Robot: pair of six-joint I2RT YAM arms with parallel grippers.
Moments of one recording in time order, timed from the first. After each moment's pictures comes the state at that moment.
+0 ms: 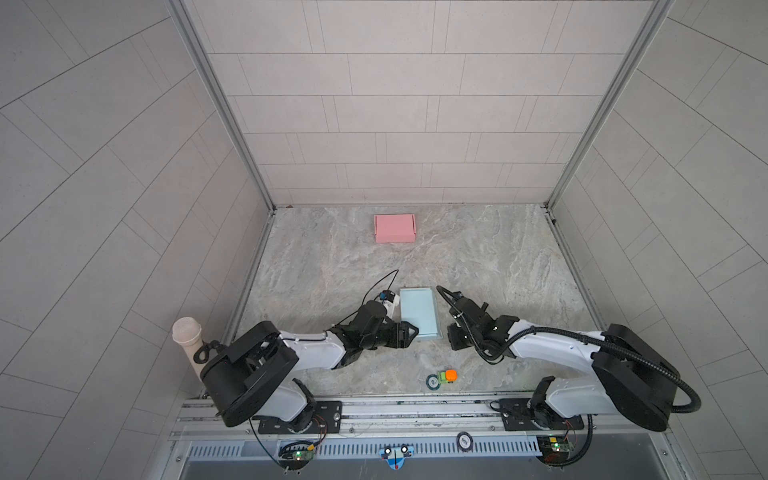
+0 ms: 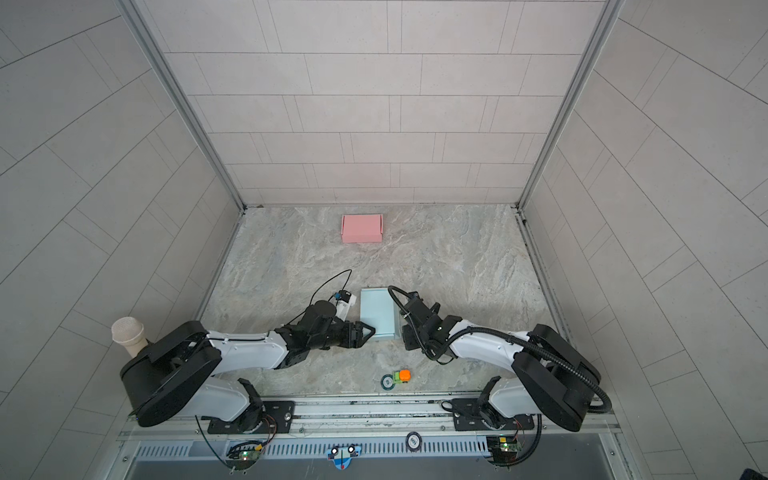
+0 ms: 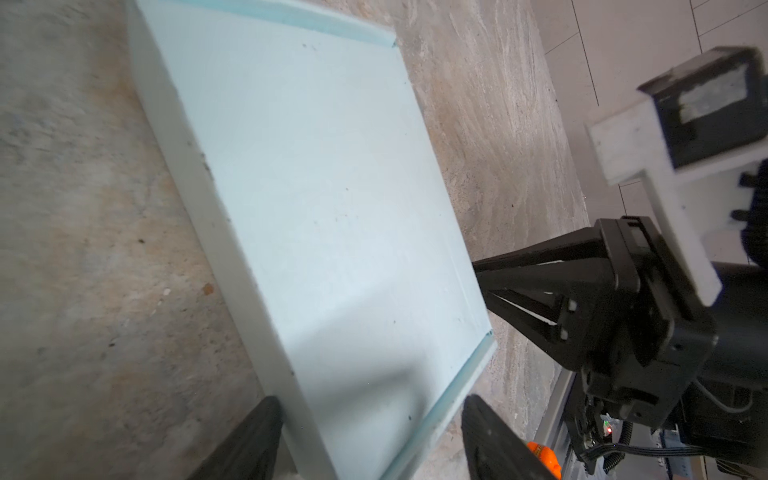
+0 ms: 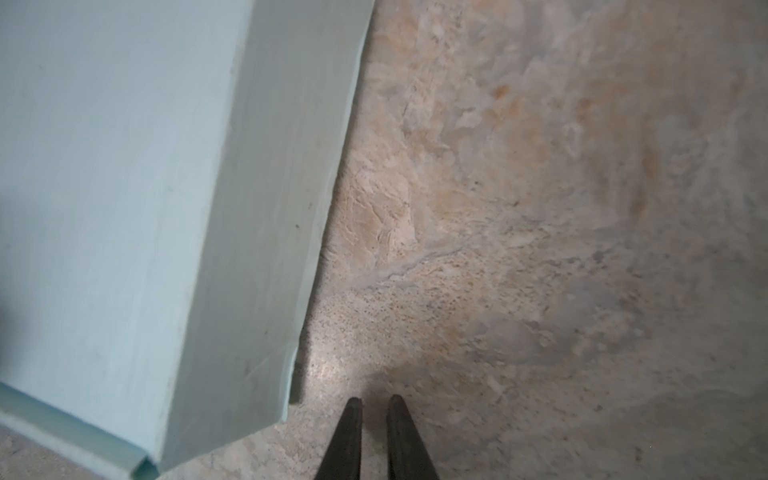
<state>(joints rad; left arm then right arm) -0.79 1.43 0.37 0.41 0.27 -0.70 0.77 1.36 0.54 -0.25 0.09 0.55</state>
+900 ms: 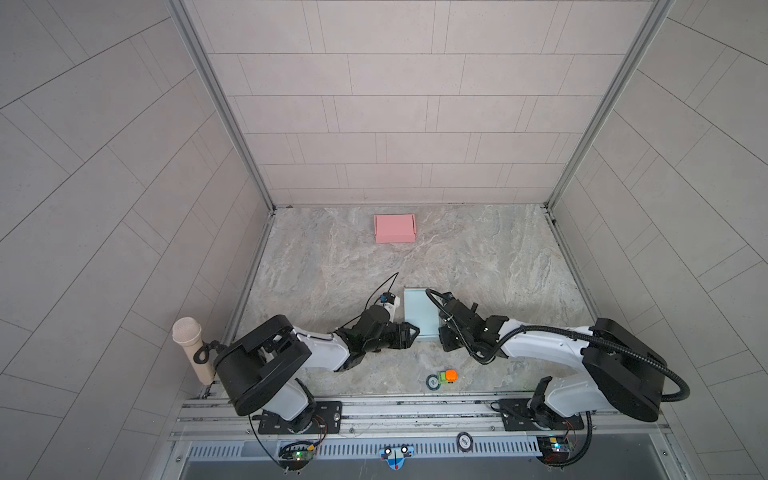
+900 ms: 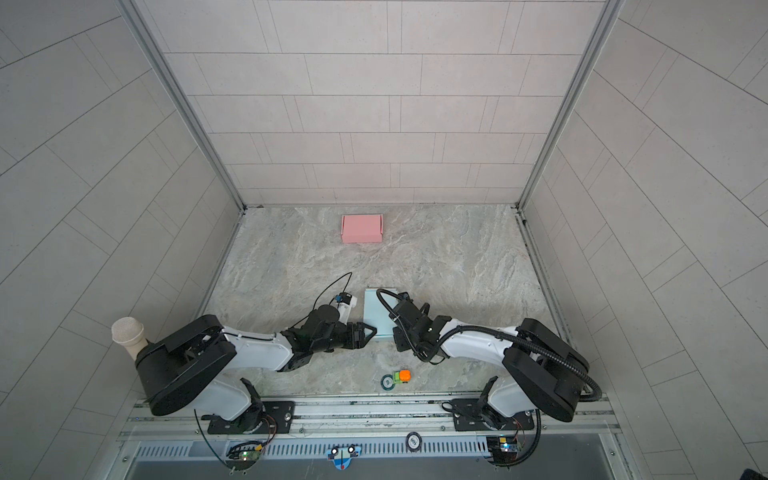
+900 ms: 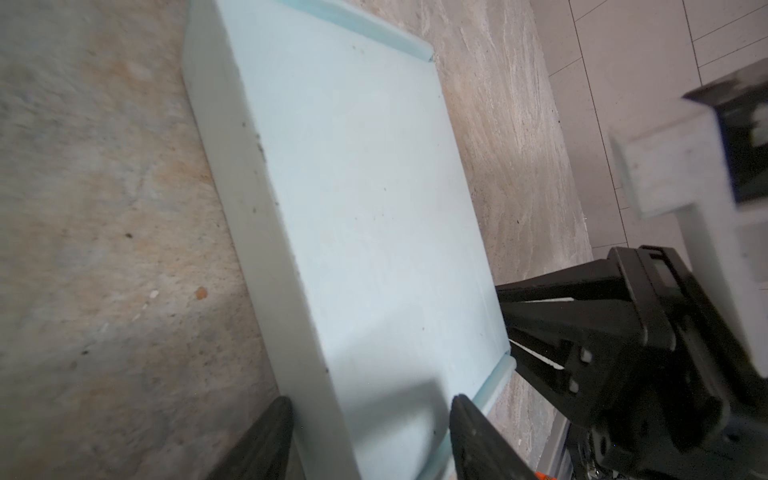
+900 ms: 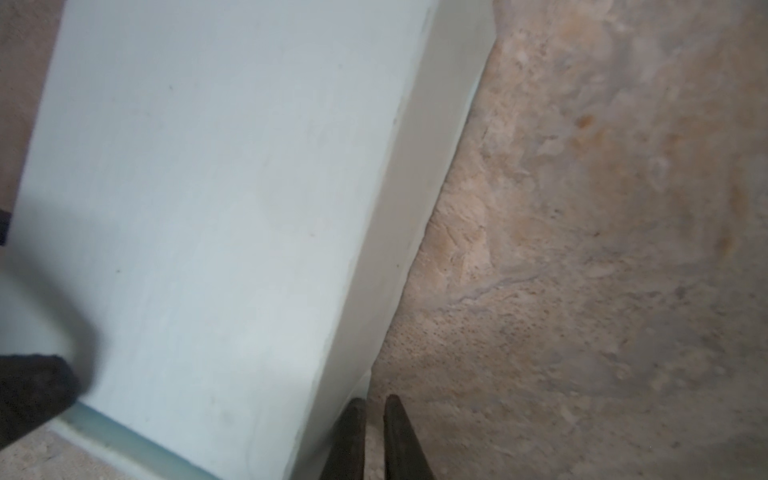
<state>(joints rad) -0.83 1.51 0.35 0.54 0.21 -0.79 0.85 1.42 0.60 -0.24 0.13 0.58</state>
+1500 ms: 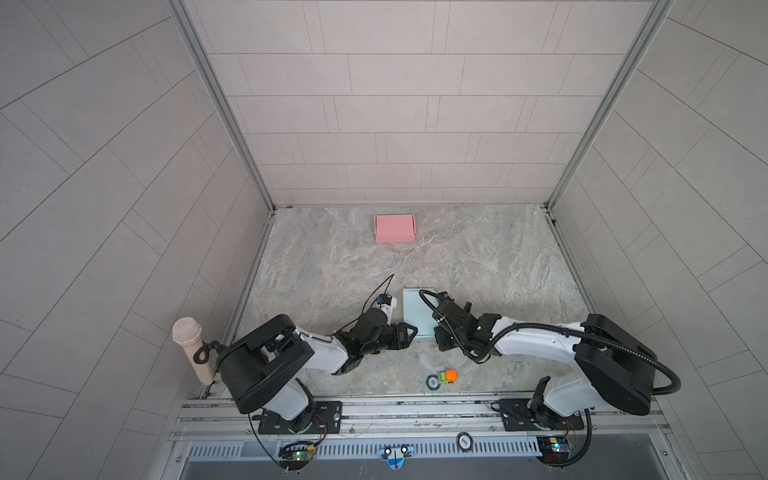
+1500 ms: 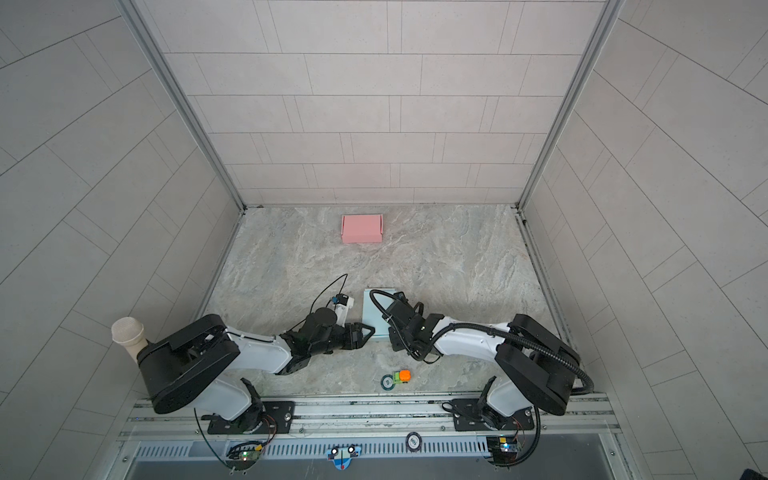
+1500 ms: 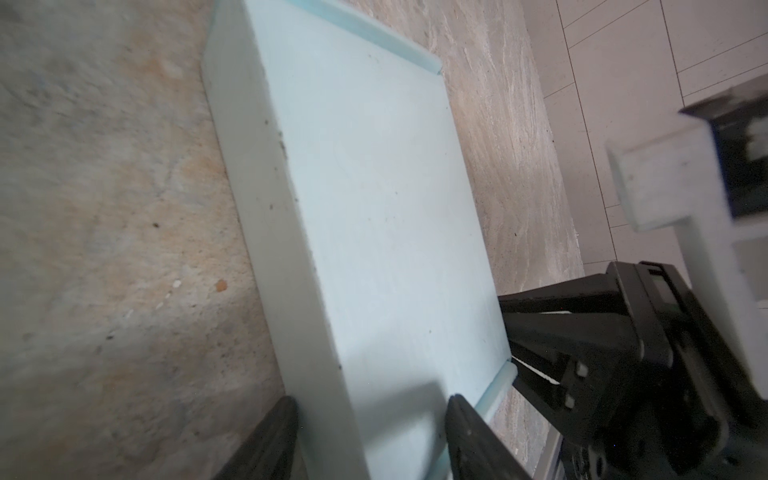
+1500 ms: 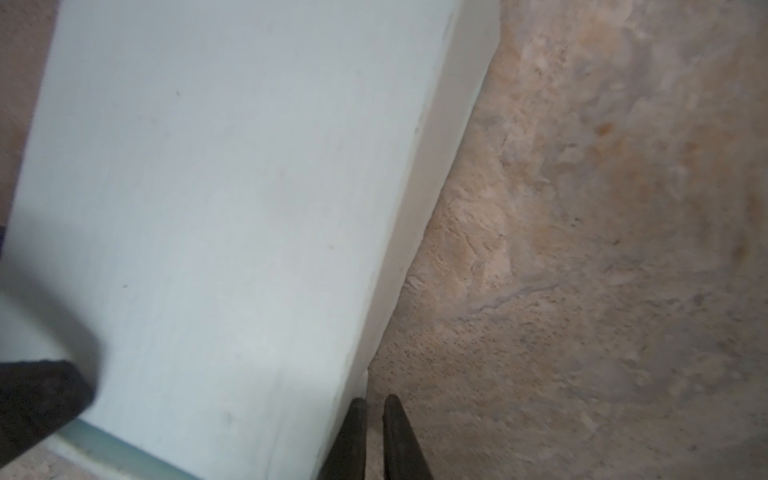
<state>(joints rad) -0.83 1.52 0.31 0.62 0.19 -0.82 0.89 1.46 0.65 -0.26 0.16 0.61</state>
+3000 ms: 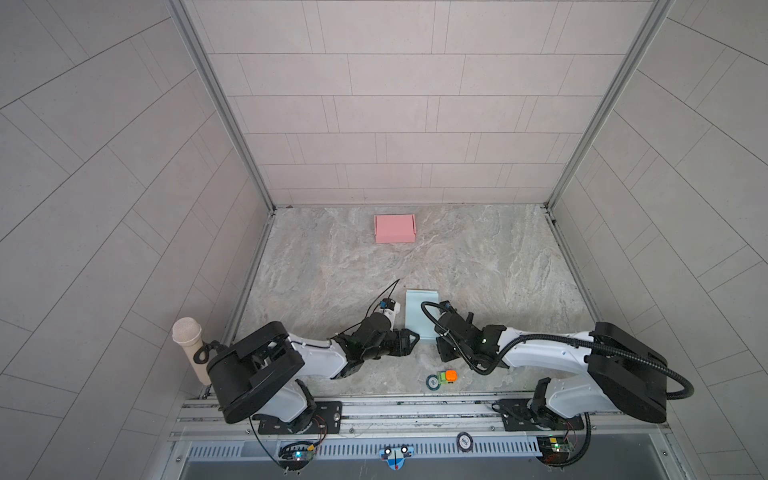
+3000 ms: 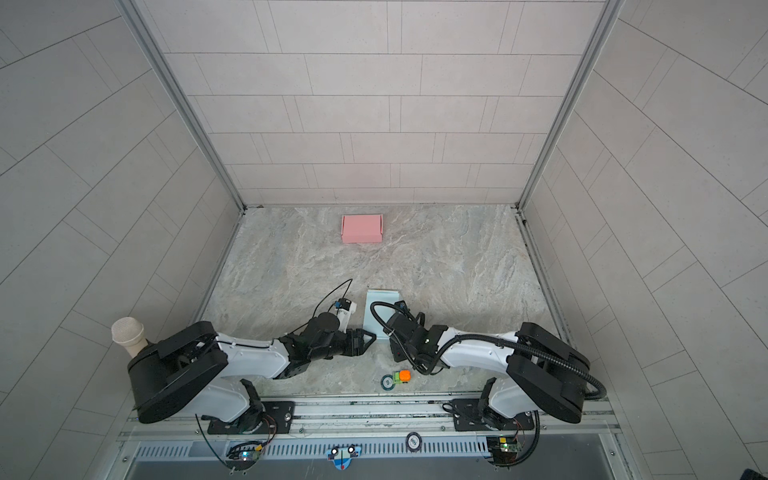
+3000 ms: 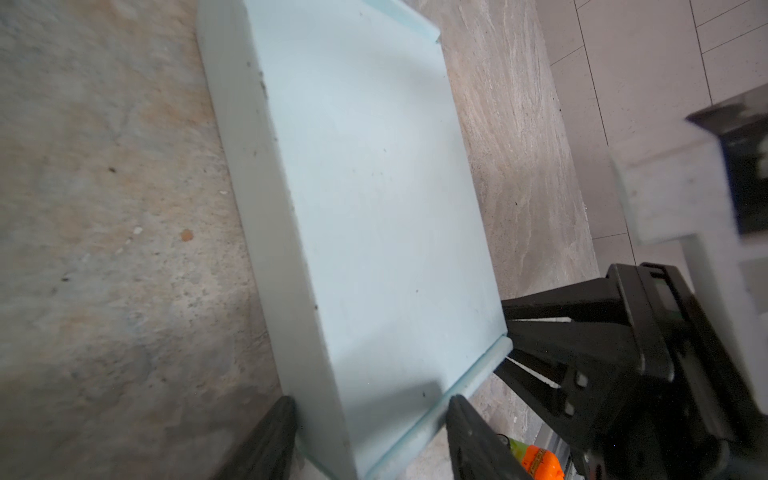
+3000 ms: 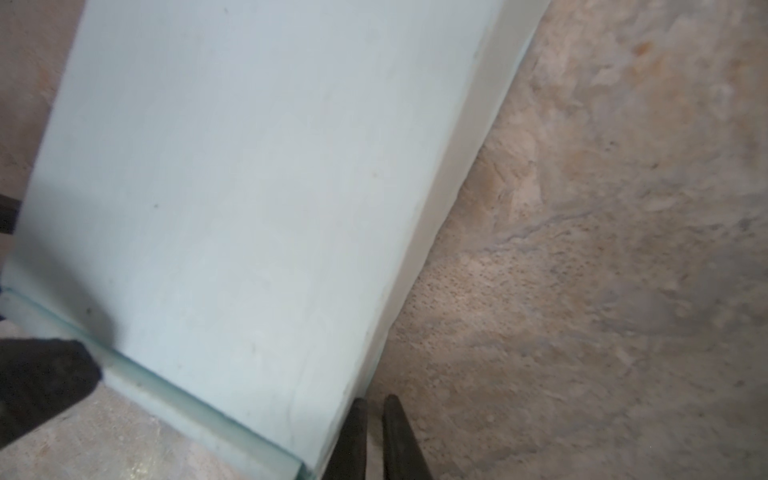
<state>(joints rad) -0.90 1.46 0.31 0.53 0.15 -0.82 0.97 1.39 0.57 -0.24 0.18 0.68</state>
